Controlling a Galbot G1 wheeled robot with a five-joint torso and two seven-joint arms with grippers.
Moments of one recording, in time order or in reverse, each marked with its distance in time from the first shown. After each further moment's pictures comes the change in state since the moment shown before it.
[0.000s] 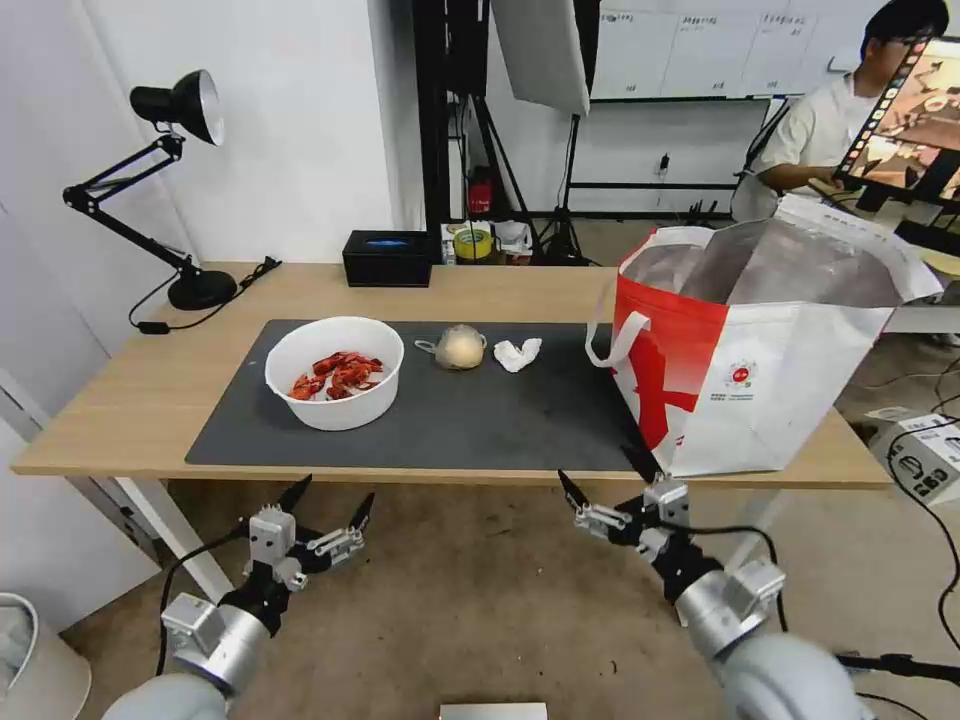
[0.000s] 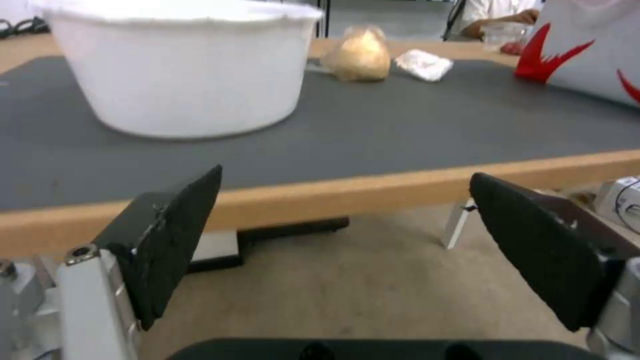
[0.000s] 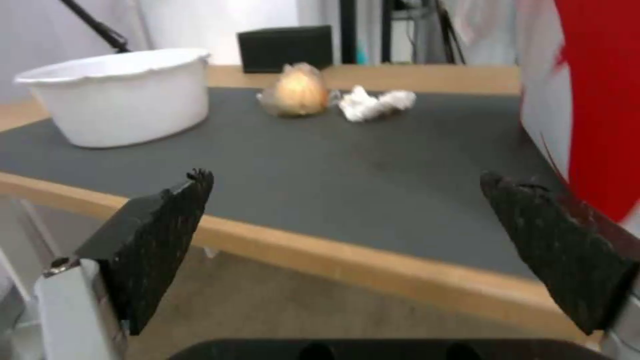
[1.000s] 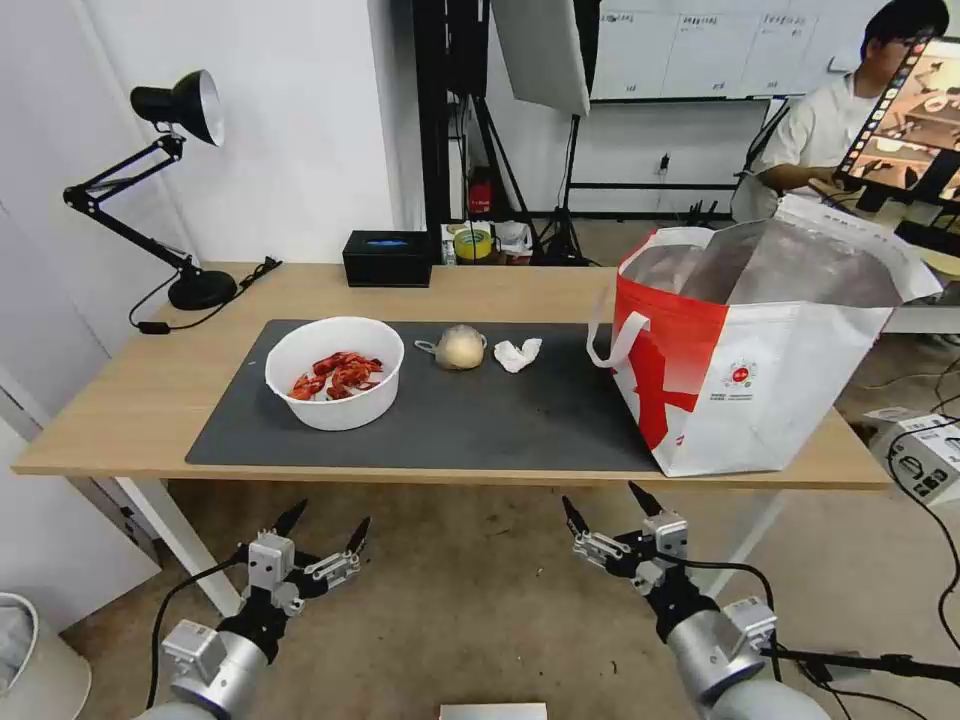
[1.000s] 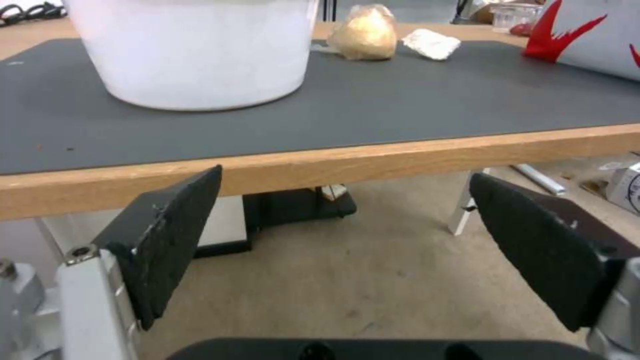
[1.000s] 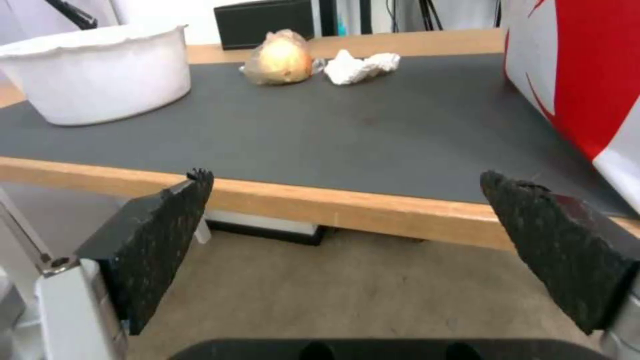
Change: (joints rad) left arm 0.044 -0.017 -0.012 -0.009 0.030 -0.005 -0.003; right arm -0.052 0.040 -0.024 0.008 -0.038 -0.008 0.046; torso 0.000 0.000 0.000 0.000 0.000
